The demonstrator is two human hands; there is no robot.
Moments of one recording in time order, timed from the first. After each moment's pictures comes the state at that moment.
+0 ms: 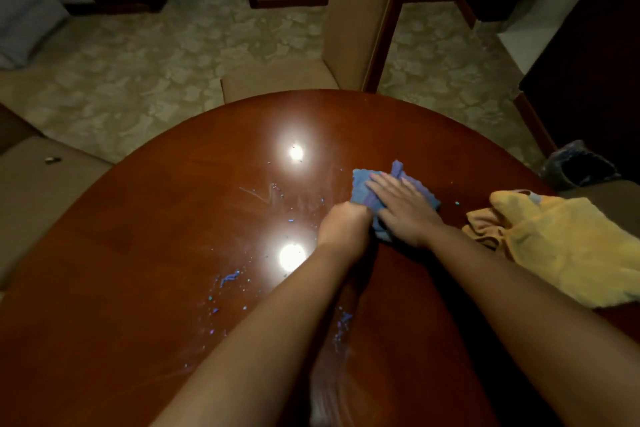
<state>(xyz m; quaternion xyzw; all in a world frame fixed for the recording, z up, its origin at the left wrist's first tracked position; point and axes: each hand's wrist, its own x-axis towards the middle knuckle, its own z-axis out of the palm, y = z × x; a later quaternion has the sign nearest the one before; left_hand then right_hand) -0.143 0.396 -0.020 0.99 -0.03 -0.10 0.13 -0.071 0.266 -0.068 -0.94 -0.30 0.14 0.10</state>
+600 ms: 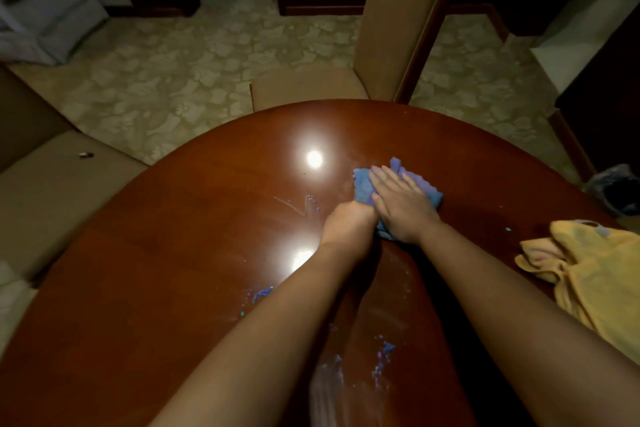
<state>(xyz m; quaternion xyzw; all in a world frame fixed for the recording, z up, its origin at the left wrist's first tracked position) -0.129 0.452 -0.017 0.99 -0.02 -0.08 0.10 -0.043 0.345 -0.075 -0.95 -0.29 0.07 0.06</state>
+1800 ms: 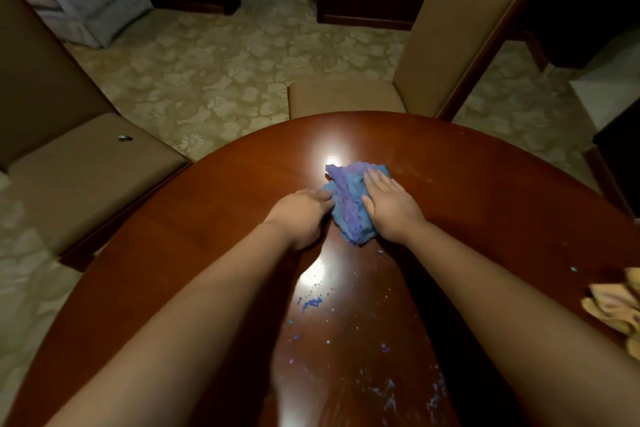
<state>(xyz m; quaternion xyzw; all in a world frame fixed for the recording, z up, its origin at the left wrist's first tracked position) -0.138 0.618 -0.043 0.99 -0.06 -0.11 0.06 -0.043 0.453 -0.071 -0.94 -0.32 0.09 0.08</state>
